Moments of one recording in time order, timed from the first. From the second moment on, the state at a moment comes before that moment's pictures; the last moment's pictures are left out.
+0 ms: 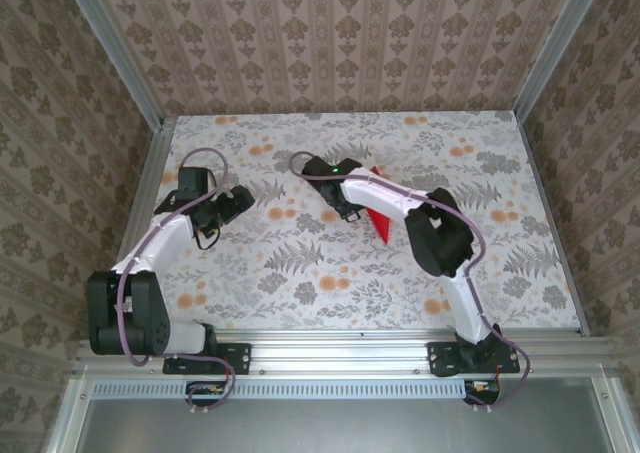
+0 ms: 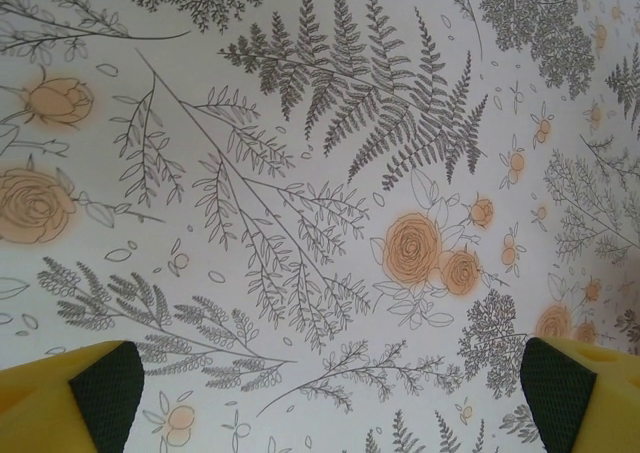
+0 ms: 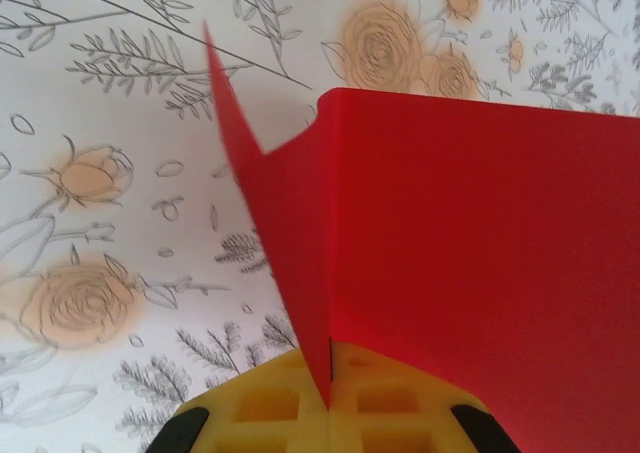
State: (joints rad) left arm -0.09 1.36 0.85 -0.46 0.25 -0.61; right arm 0.70 2.22 1.82 -1.06 0.65 0.32
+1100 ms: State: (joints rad) left arm -0.11 1.30 0.78 -0.50 0.29 -0.63; right arm 0.67 1.85 1.56 -0.85 0.07 0.39
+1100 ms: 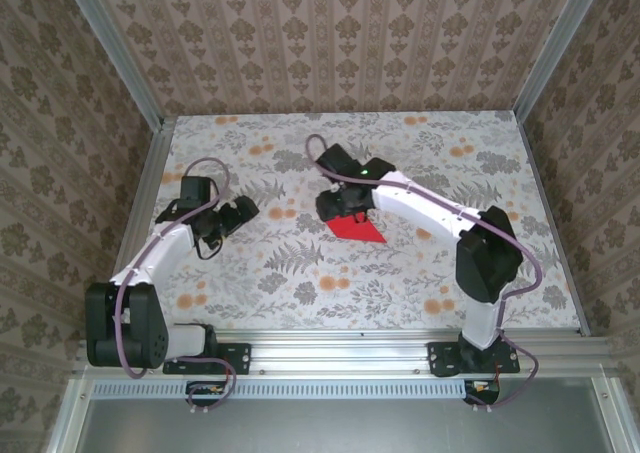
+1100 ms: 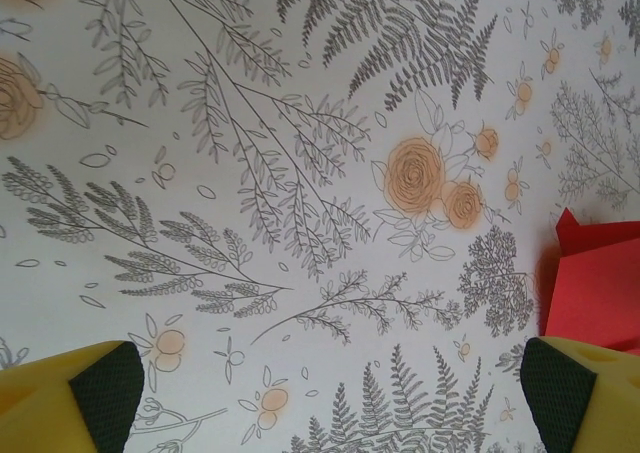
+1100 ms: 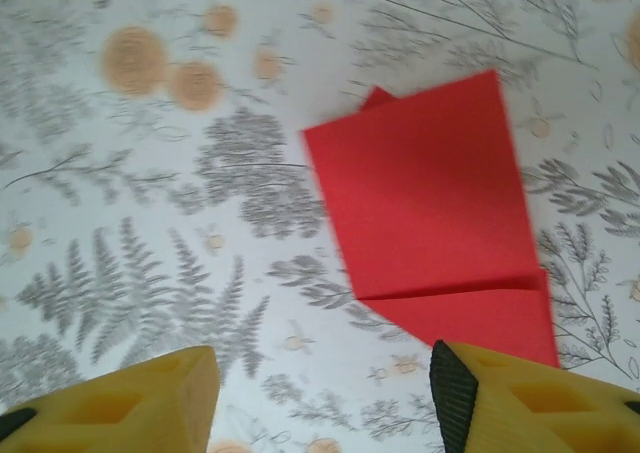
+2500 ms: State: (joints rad) left arm -0.24 1.40 0.80 -0.44 0.31 -0.65; right arm 0.40 1.95 1.19 -0.49 -0.50 0.50
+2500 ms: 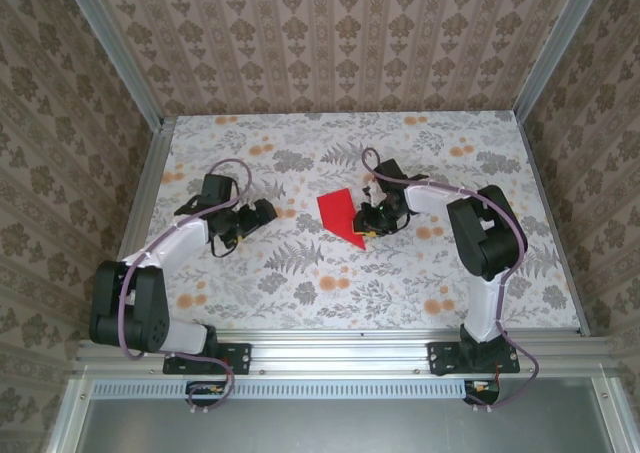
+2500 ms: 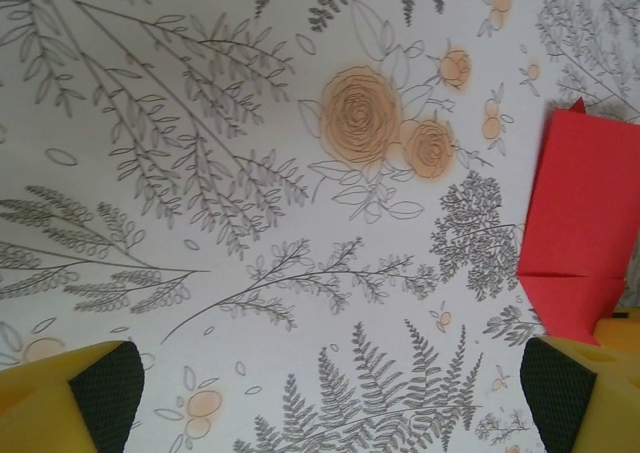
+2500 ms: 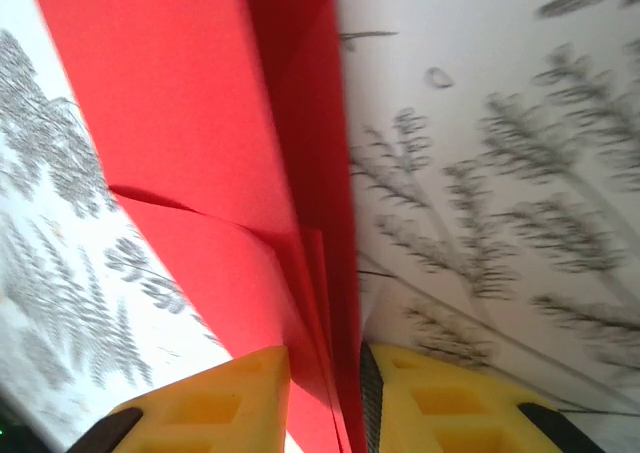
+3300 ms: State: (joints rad) left arm -0.37 1.50 0.80 -0.34 0.33 -0.73; right arm 0.56 1.84 1.25 -0.45 -0.35 0.65
